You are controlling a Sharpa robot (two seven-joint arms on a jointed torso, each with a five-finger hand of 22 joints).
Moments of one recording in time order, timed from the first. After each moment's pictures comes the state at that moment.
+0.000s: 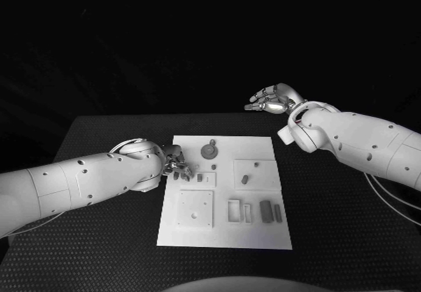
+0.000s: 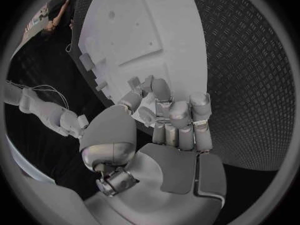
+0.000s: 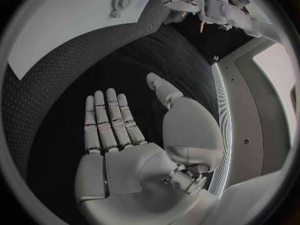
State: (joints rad) left arm 1.28 -0.62 -0.24 1.30 -1.17 -0.05 -0.42; left_hand 0.89 -0.08 0.54 -0.24 0.26 1.17 0.00 0.56 0.56 1.44 -0.09 0.70 0.53 1.28 -0.19 1.39 0.77 0.10 1.09 -0.19 1.14 1.27; right arm 1.27 -0.64 -0.02 1.09 -0.75 -0.38 0.11; right_hand 1.02 -0.20 0.48 -0.20 0.25 0.75 0.20 0.33 0.38 0.90 0.17 0.39 0.07 0.74 0.20 0.39 0.46 0.19 0.55 0.22 0.19 1.09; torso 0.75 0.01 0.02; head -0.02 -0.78
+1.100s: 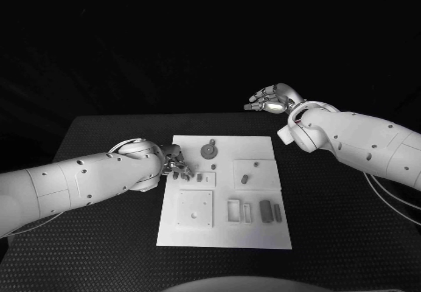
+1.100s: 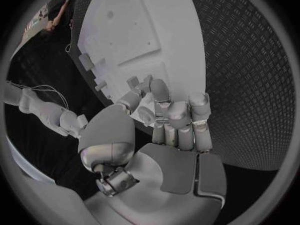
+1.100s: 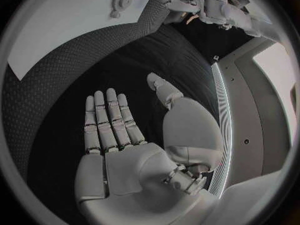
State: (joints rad) left arm 1.28 -0.62 -0.24 1.30 -1.17 -0.06 -0.42; left_hand 0.86 -0.13 0.57 -0.17 0.12 1.17 0.00 0.58 0.55 1.44 -0.09 0.71 0.52 1.29 -0.20 1.39 0.76 0.12 1.09 -0.19 1.14 1.27; right arm 1.27 -0.64 -0.02 1.09 -0.74 -0.38 0.11; right_hand 1.01 -0.20 0.47 -0.20 0.26 0.75 0.20 0.33 0.38 0.90 0.17 0.39 0.07 0.74 0.21 0.39 0.45 0.19 0.55 0.22 0.18 1.09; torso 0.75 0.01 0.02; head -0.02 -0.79
